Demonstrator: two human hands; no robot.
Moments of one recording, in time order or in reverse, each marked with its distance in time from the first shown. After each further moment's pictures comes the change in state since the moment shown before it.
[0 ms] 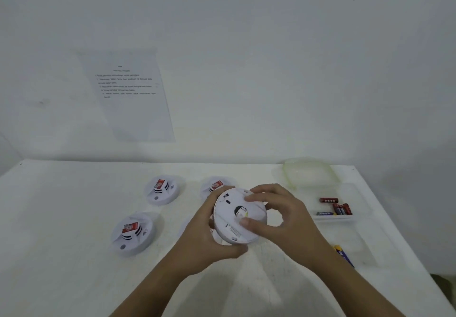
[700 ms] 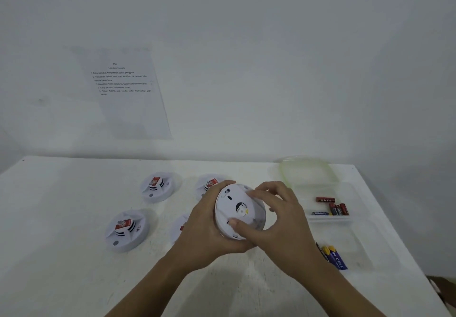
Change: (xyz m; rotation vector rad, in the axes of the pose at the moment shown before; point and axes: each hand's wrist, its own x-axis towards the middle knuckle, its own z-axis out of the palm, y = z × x) left_hand 0.017 -0.001 0.029 0.022 0.089 0.022; right_hand -0.008 0.009 0.000 -0.221 0.130 -0.023
